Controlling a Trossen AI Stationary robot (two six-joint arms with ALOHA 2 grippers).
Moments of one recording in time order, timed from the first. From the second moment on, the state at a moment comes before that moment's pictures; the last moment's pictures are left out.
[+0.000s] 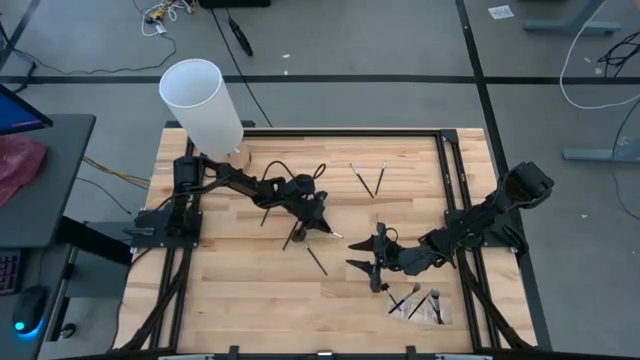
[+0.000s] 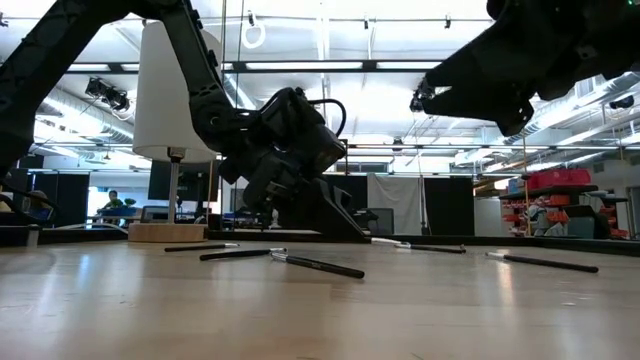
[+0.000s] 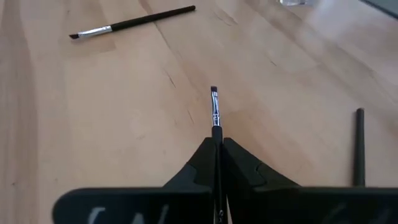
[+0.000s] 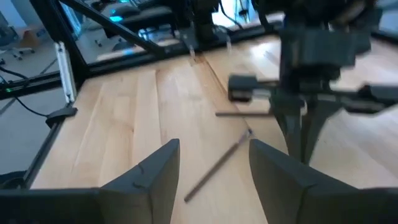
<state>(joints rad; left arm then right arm) 0.20 2.03 0.91 0.50 0.58 0.31 0.55 1.52 0.56 0.59 0.64 0.41</state>
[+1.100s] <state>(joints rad) 0.18 1.61 0.91 0.60 0.36 0.14 0.43 1.56 0.56 0.80 1.07 0.36</state>
